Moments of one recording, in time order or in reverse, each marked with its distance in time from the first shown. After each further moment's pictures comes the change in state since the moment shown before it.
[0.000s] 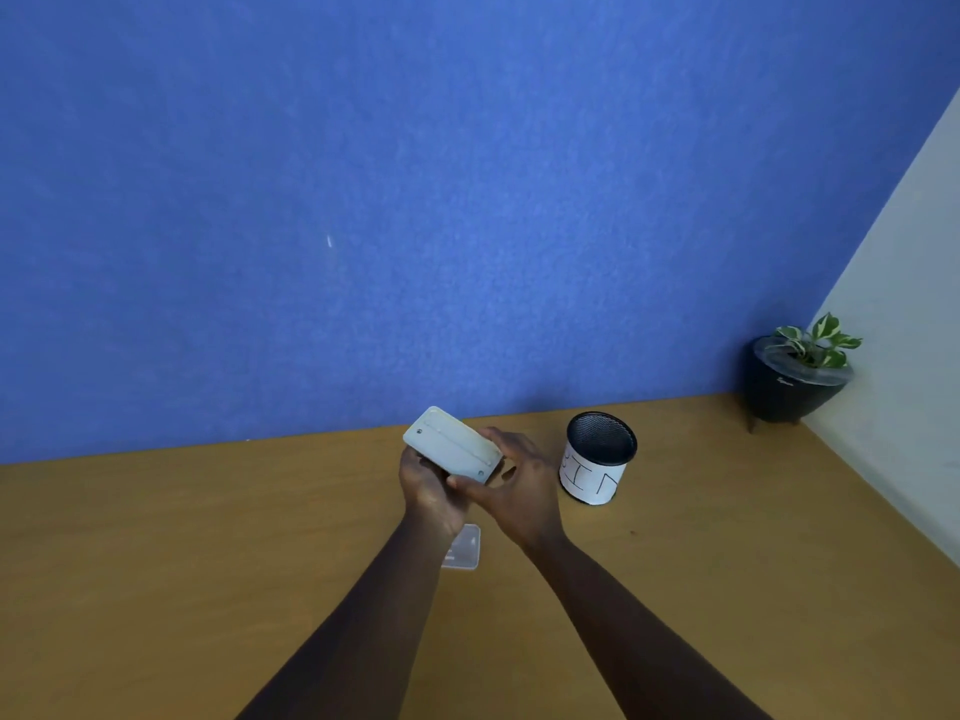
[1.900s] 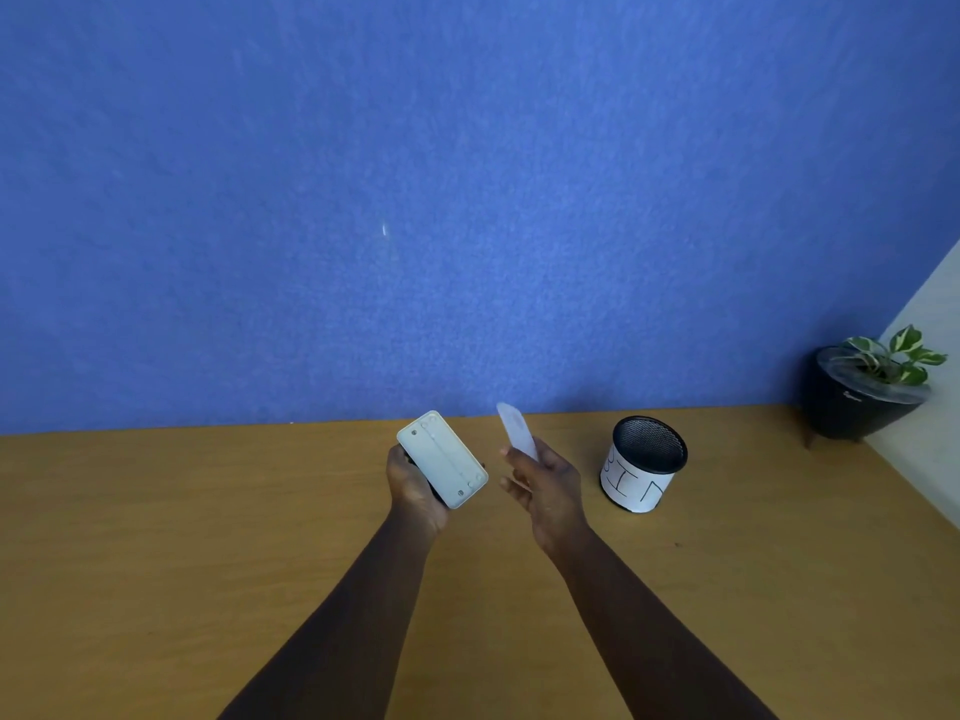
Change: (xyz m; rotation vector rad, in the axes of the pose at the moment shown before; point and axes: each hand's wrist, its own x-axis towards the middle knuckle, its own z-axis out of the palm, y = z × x) left_hand 0.011 0.040 -0.045 0.058 0.143 0.020; right_hand 0.010 -0.001 0.030 0.928 -0.020 0.711
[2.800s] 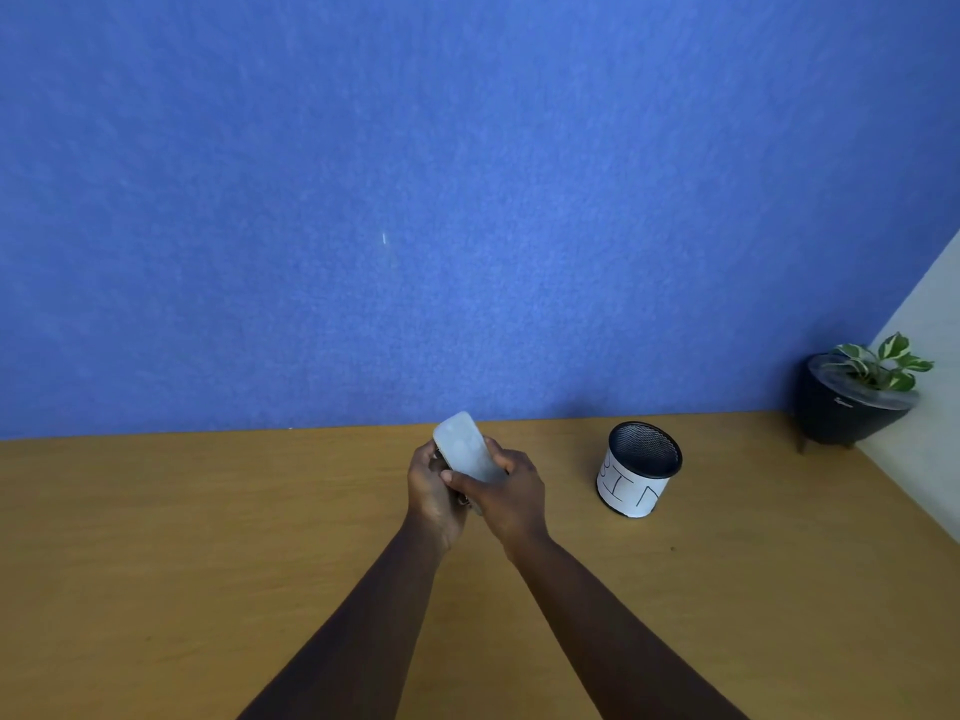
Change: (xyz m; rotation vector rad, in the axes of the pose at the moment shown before) left_hand -0.007 -0.012 0.003 0.139 -0.167 -0.015; right_hand -0.019 0.010 0.032 -0.685 0.052 -0.263
